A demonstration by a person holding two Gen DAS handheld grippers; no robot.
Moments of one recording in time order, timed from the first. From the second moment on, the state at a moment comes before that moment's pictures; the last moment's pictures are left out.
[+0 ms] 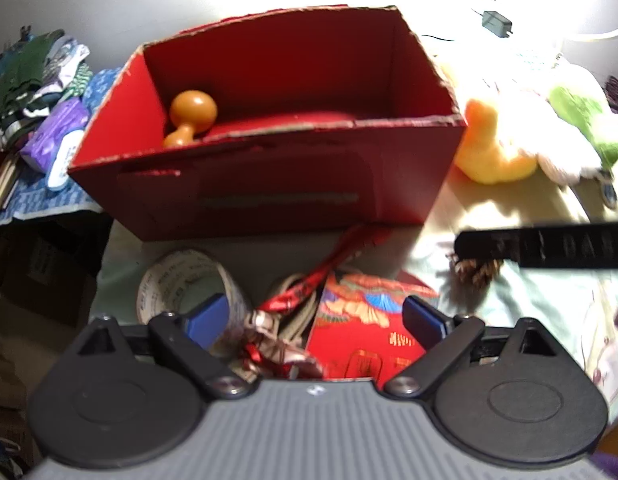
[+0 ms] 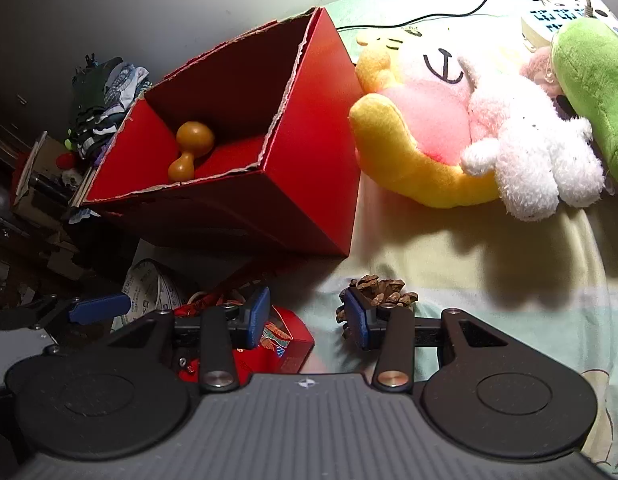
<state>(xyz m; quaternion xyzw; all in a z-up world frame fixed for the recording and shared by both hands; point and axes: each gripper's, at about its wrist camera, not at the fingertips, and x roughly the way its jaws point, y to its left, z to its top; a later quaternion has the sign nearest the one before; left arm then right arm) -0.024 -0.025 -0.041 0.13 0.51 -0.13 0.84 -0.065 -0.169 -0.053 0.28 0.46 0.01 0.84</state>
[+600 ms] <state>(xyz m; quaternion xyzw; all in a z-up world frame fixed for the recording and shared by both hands) -0.035 -0.002 -0.078 0.10 0.57 -0.19 0.79 -0.062 -0.164 -0.072 0.31 0.50 0.09 0.80</state>
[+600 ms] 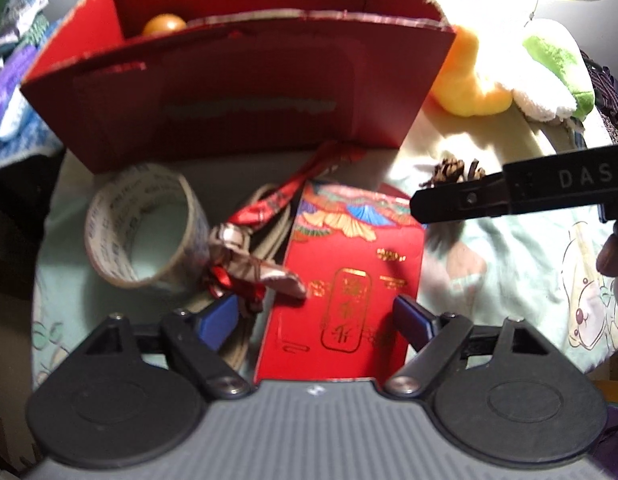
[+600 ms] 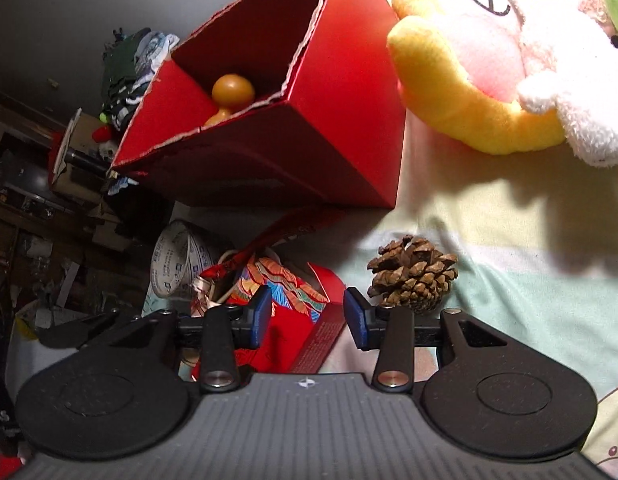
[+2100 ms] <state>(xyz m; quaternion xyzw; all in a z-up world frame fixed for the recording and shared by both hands) -0.059 -0.054 -0.096 0.17 0.58 -0.31 0.74 -0.083 -0.166 -0.087 0.34 0.54 0.09 0.77</state>
